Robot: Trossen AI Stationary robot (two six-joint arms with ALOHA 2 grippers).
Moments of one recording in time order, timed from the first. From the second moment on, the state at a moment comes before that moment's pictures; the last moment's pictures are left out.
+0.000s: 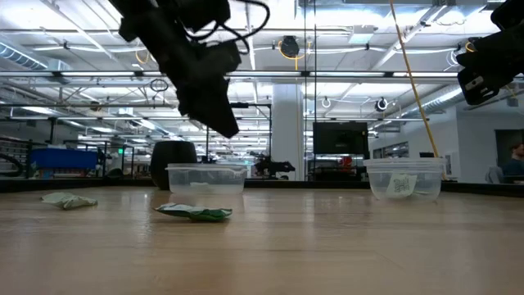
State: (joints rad) left arm 0.02 1.57 0.97 -0.26 -0.17 -0.29; right arm 0.75 0.02 0.07 -0.14 0.60 0.30
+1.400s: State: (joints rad) left arm -0.38 1.57 0.77 -0.08 -0.04 -1.25; right arm 0.75 0.02 0.07 -0.14 0.60 0.30
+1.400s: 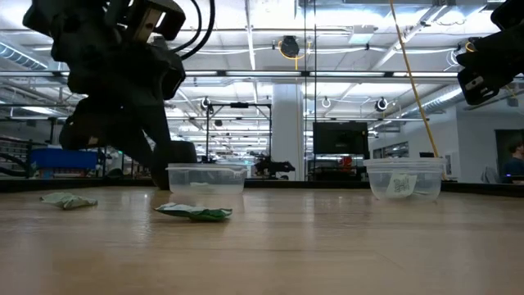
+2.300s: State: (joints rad) left arm -0.38 1.76 0.77 0.13 0.00 -1.32; right arm 0.75 0.03 0.07 -0.14 0.60 0.30
